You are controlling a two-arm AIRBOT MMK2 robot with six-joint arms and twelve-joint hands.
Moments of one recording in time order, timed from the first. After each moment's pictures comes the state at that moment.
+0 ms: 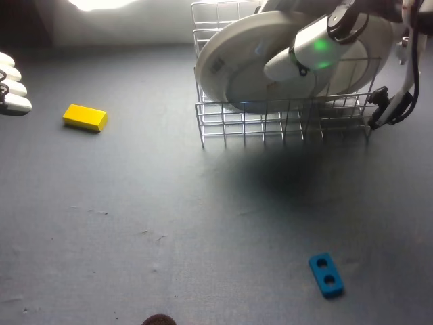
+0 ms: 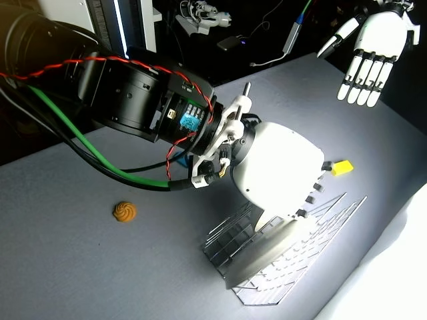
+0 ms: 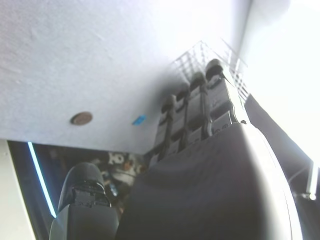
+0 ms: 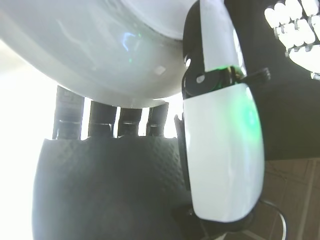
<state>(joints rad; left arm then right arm) 0.24 -0.74 1.61 2.00 -1.14 -0.51 -0.14 -1.17 1.20 0.85 0.15 -1.28</state>
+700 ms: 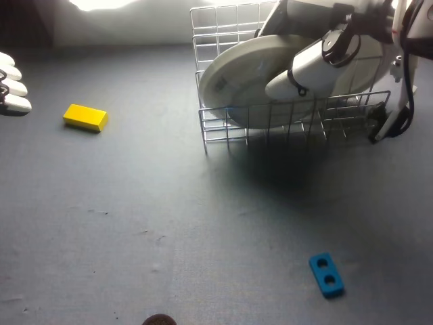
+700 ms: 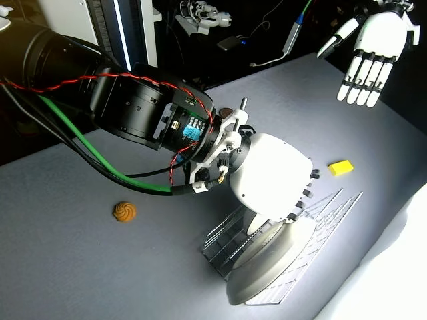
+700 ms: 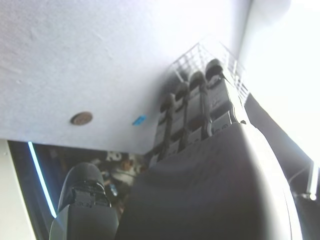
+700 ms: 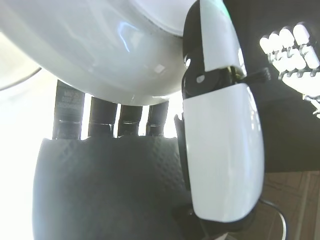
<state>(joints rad) 0.24 -0.74 1.61 2.00 -1.14 -0.51 -0.19 -1.19 1.22 0.82 0.17 -1.28</state>
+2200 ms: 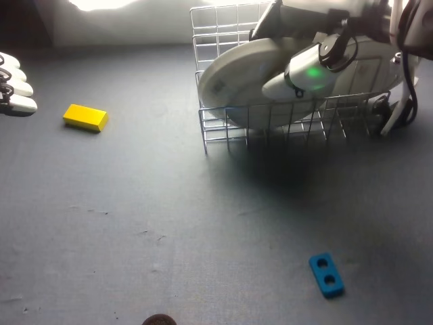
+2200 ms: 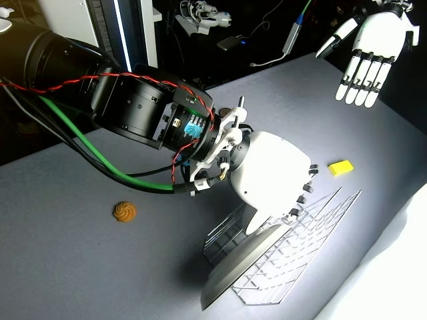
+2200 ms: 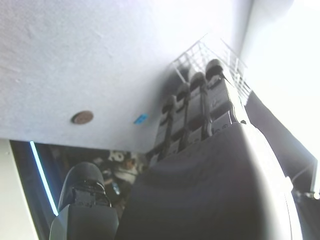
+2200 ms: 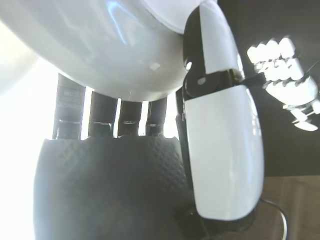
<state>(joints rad) 0.24 -0.74 1.59 2.00 -1.14 -0.50 -0.18 -1.19 1.22 0.69 0.18 -1.27</state>
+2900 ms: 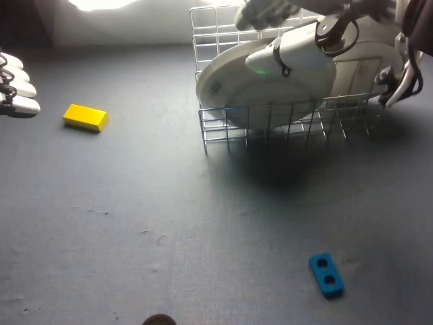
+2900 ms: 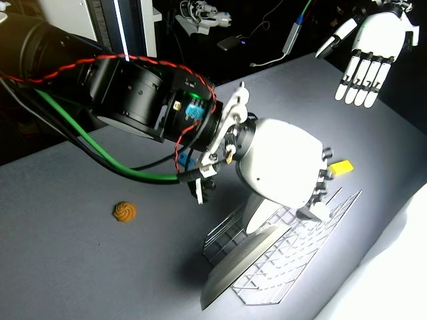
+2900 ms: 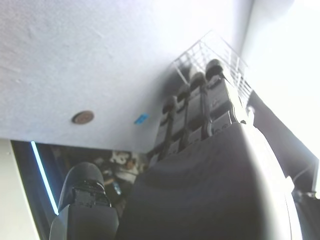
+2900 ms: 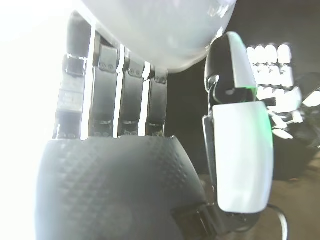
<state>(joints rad) 0.24 -0.74 1.58 2.00 -1.15 -0.49 -0.17 -1.16 1.16 0.47 0.31 -1.34</state>
